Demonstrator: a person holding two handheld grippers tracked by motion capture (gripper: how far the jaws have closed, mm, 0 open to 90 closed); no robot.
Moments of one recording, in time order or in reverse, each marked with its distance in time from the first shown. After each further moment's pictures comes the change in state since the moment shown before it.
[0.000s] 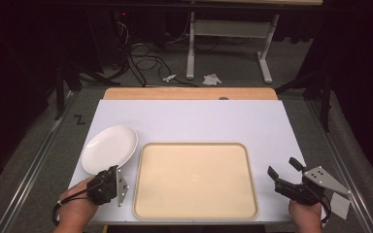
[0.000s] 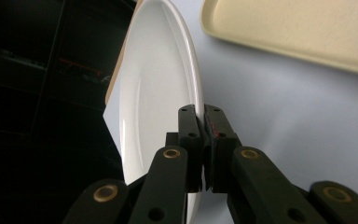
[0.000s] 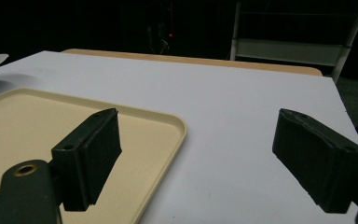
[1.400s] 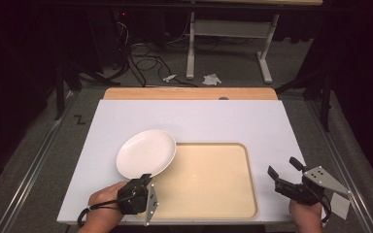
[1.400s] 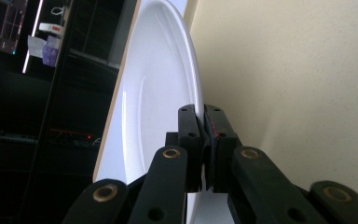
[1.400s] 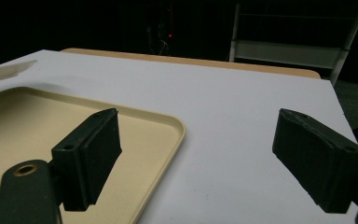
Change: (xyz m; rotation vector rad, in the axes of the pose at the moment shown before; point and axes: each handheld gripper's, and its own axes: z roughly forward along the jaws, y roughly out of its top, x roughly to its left) left arm -0.066 0.048 -0.001 -0.131 -0.199 0.088; right arm 0.000 0.001 0.000 -0.003 0.000 -0.011
